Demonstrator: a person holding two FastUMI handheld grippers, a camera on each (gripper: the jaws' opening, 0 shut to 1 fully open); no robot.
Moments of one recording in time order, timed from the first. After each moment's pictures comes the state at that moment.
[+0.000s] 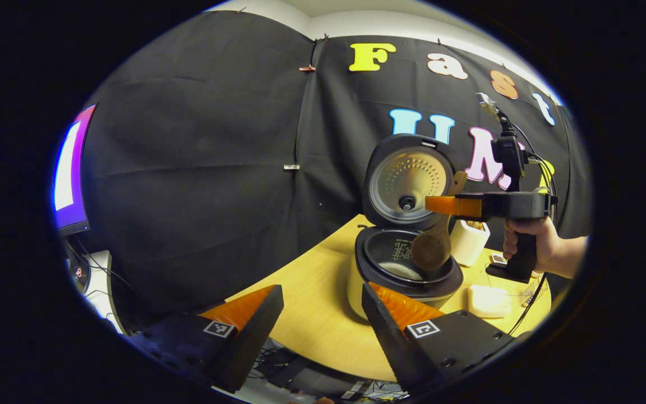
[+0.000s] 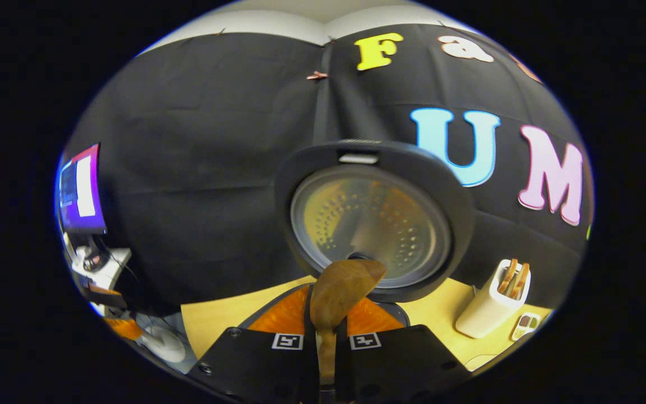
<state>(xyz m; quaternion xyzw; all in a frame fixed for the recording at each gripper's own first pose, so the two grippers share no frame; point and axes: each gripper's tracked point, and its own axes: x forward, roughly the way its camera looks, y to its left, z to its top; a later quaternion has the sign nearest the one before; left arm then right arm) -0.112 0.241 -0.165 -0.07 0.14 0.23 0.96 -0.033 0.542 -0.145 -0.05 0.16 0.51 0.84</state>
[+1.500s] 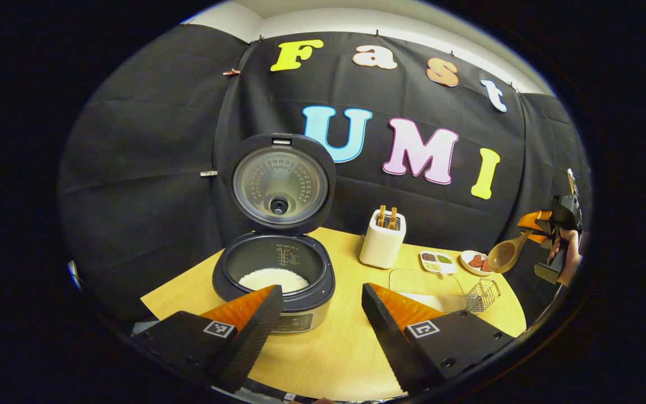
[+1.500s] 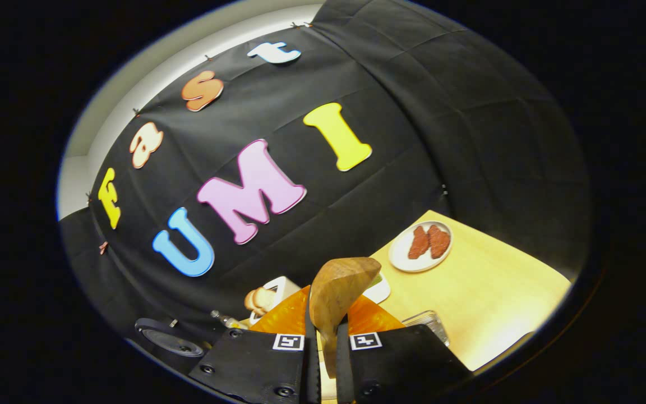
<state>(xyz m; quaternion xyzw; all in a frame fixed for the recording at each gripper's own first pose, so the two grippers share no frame) -0.014 0.030 -0.142 -0.05 0.14 0.09 0.98 0.173 -0.016 -0.110 0.28 0.17 0.01 0.94</state>
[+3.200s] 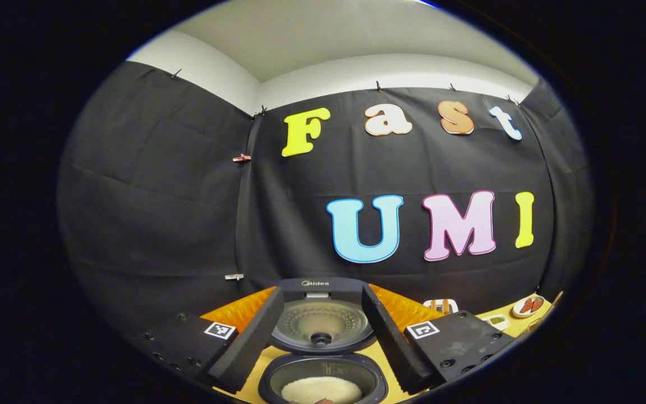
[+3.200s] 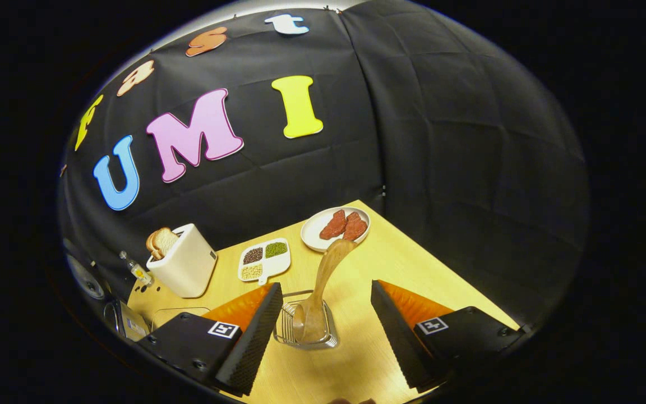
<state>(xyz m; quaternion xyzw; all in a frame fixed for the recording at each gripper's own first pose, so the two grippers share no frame) 0.102 0.136 0.045 0.05 -0.10 0.17 0.98 0.105 -0.079 -0.191 0.10 0.23 -0.07 0.97</state>
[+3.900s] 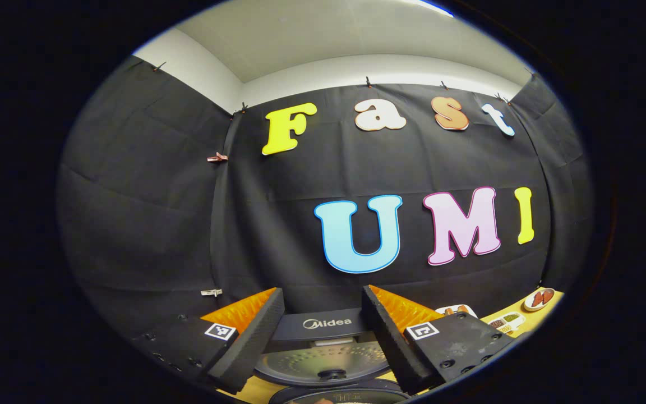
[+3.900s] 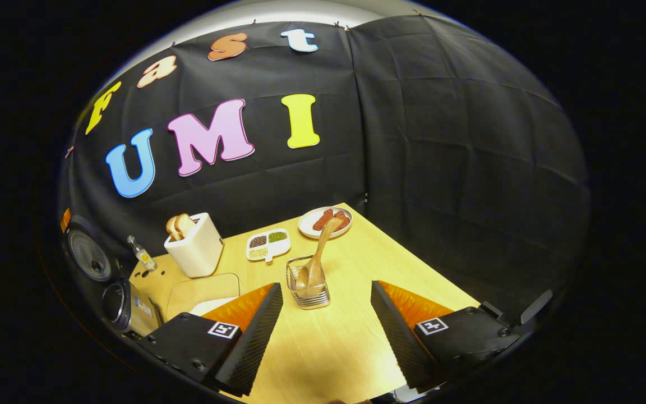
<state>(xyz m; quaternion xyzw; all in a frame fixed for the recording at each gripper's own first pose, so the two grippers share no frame) 0.209 0.183 0.046 0.08 -0.10 0.11 0.99 -0.018 -0.051 -0.152 0.04 0.23 -0.10 0.97</state>
